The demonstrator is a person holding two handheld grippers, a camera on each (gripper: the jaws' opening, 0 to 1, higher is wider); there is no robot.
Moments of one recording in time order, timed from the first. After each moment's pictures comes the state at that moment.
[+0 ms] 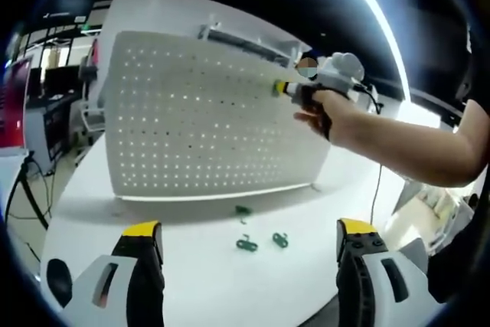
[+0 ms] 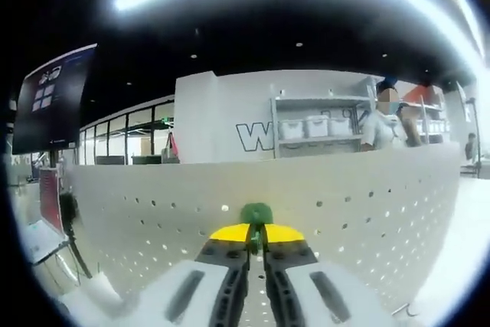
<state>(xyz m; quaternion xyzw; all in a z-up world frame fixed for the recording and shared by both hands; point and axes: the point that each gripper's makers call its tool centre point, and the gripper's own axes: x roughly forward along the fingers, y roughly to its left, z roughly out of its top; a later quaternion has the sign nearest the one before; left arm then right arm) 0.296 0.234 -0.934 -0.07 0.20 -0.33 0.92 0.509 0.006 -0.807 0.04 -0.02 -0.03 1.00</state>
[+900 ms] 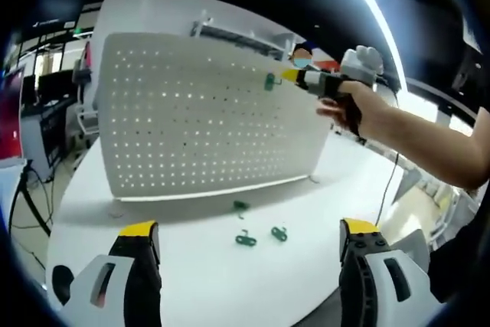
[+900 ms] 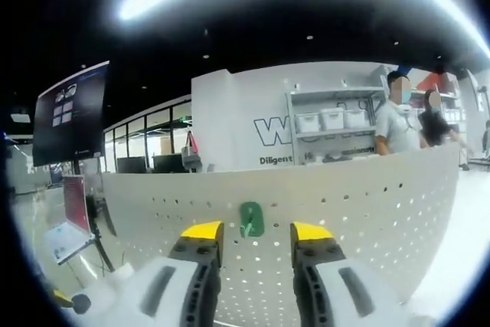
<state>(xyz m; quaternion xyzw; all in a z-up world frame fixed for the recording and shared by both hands) 0.292 0.231 -0.935 -0.05 0.21 -0.34 0.92 0.456 -0.007 -0.795 0.05 -0.01 0.03 1.00</state>
